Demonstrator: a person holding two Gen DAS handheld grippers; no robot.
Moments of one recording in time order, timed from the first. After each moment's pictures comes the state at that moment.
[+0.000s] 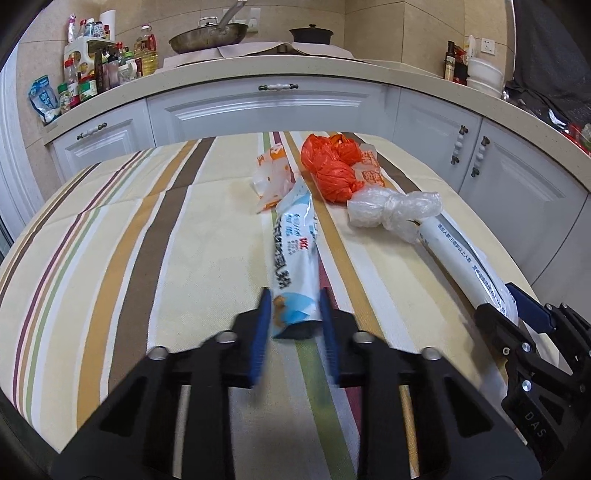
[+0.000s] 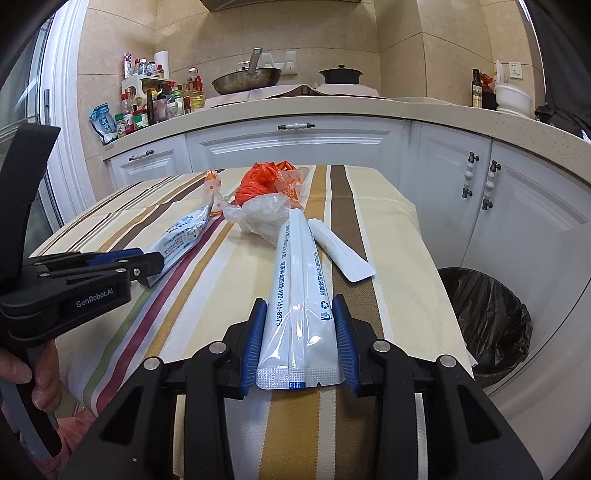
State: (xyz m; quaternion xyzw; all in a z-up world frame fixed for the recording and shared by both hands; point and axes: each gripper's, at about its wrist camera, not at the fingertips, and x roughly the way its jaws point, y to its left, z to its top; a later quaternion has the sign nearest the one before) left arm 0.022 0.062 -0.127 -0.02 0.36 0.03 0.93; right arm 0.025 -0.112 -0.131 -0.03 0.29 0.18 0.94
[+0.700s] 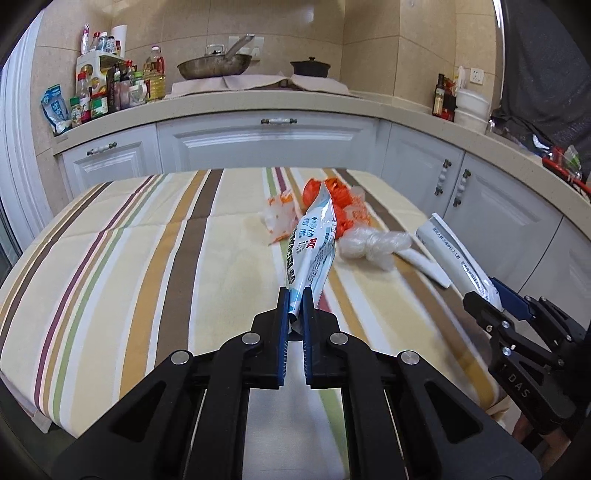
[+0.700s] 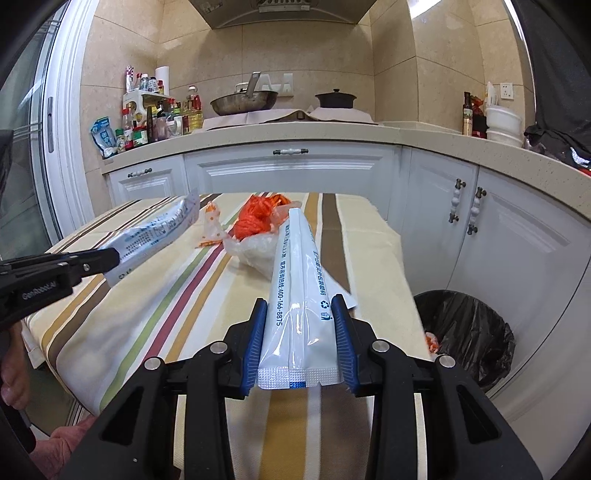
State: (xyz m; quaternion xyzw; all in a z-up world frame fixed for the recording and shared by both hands) left arm -0.021 0.074 -0.079 -0.04 0.30 0.02 0.95; right arm 0.013 -0.122 -0.102 -0.03 0.25 0.16 0.95
